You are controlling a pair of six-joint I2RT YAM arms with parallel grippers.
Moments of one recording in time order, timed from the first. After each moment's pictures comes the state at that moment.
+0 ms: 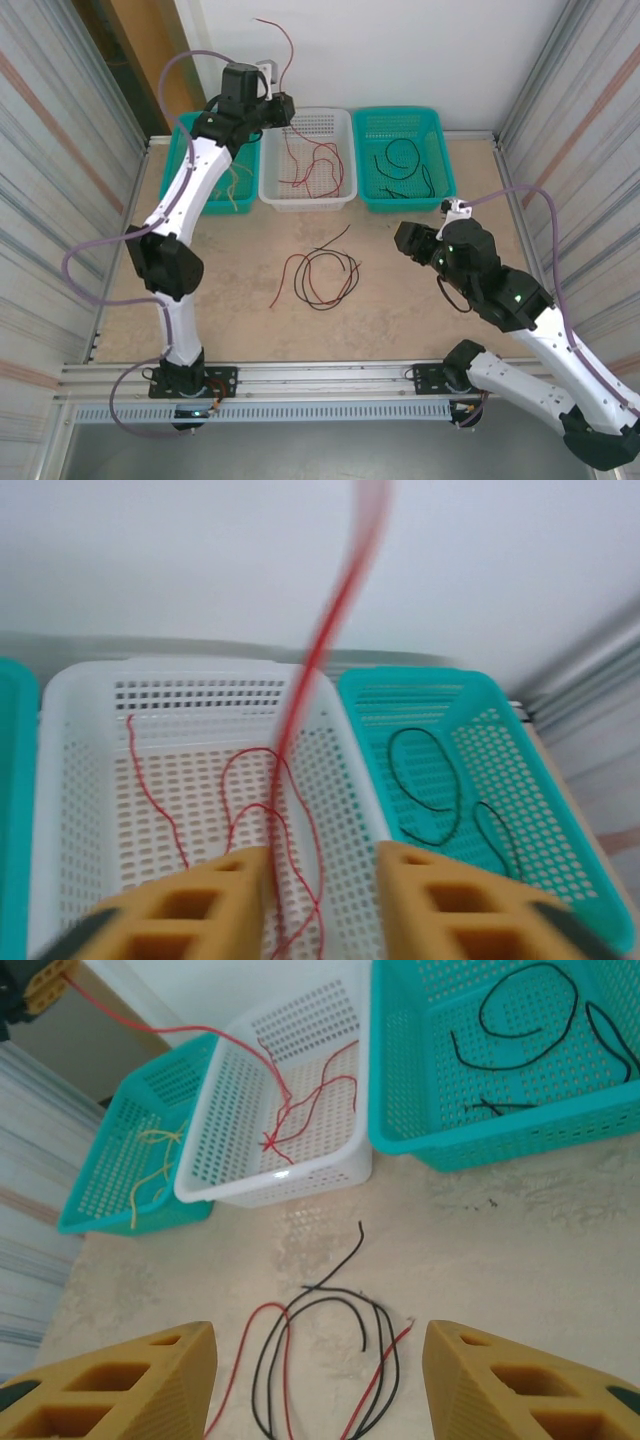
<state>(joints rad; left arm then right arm) -0.34 2.03 2.19 -0.63 0.13 -0.37 0.71 0.74 0.99 -0.73 0.29 0.75</state>
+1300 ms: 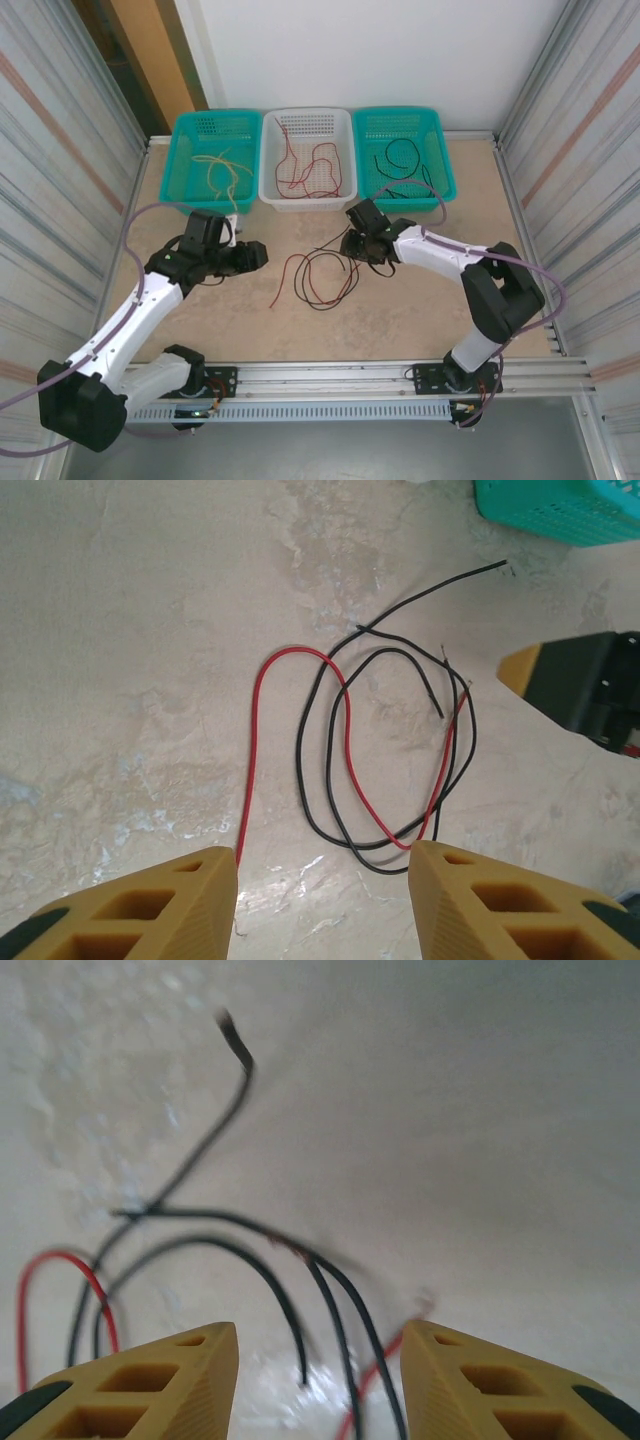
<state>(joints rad) -0.39 1.02 0.81 -0.65 0.30 -0.55 0.66 1.64 1.01 -0.39 0.07 0.82</state>
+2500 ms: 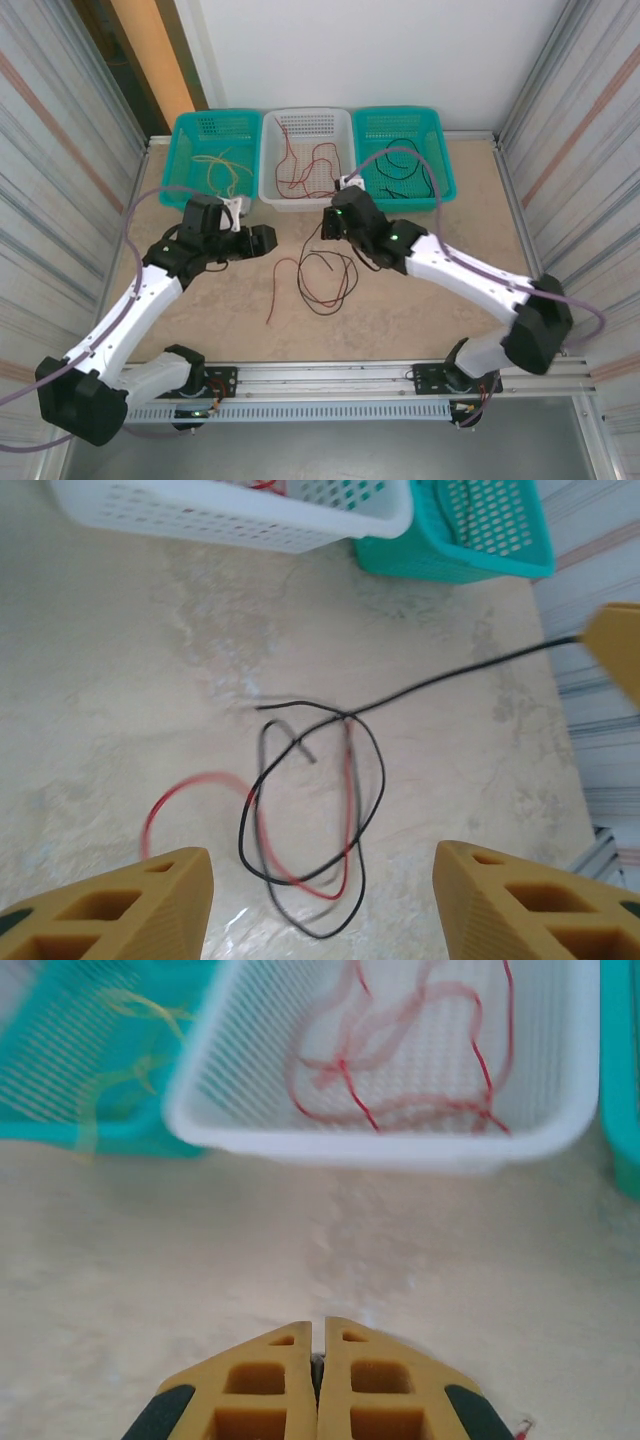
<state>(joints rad) -0.40 1.06 0.91 -0.55 0.39 -0.51 0.87 1.38 1.17 -0.35 0.31 0.59</state>
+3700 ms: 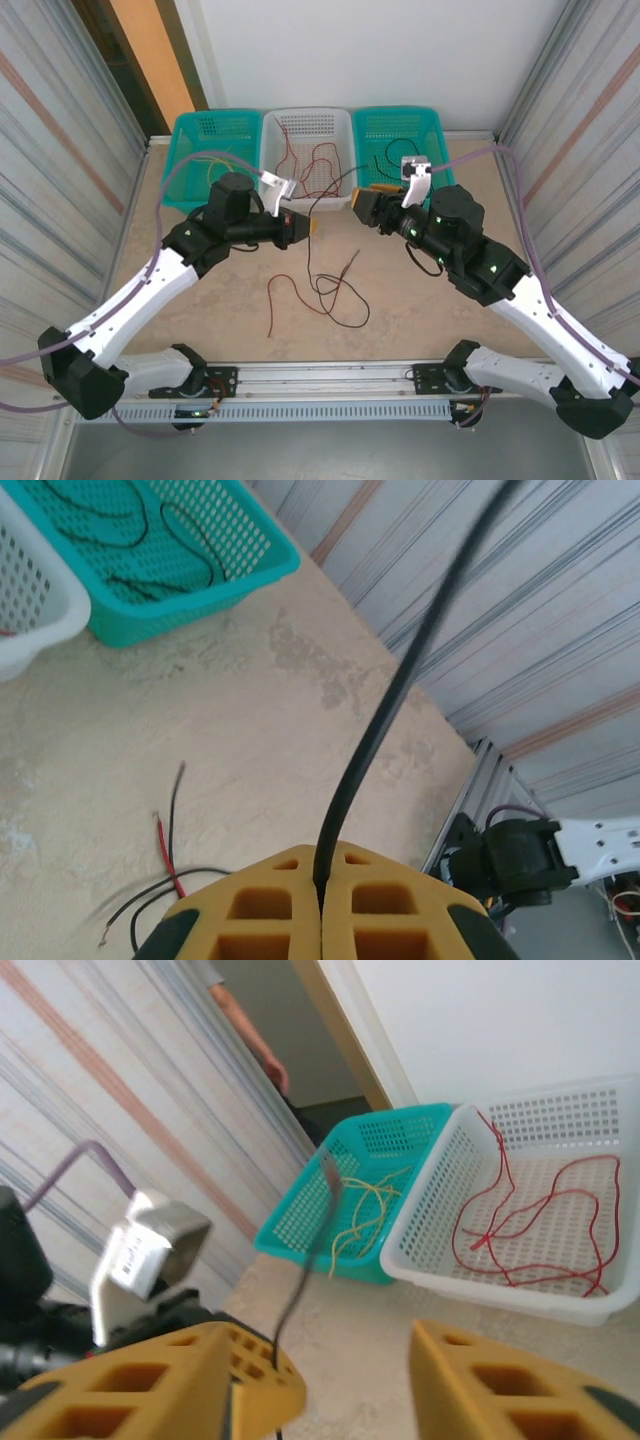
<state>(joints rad) -0.64 1.18 1.16 -0.43 0.49 -0.38 0.79 0.95 1.17 -0.37 0.09 0.57</state>
